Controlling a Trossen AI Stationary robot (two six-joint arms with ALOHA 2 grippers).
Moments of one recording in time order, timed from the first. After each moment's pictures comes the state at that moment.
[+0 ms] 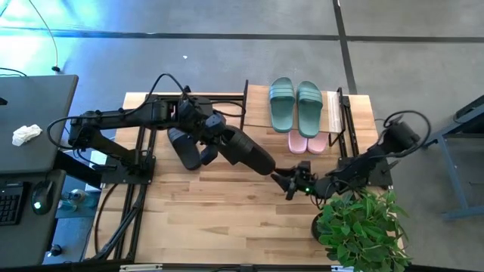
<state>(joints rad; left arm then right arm) 0.24 1.37 1.38 -0.71 0.29 -0.19 0.54 1.53 0.38 1.06 0.91 0.79</state>
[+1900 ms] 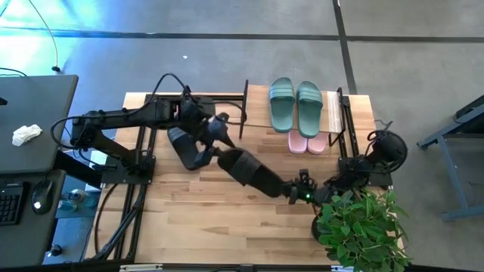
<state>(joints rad) 0.27 1.39 1.38 -0.68 0.41 0.19 0.64 1.72 0.36 1.21 0.92 1.18</state>
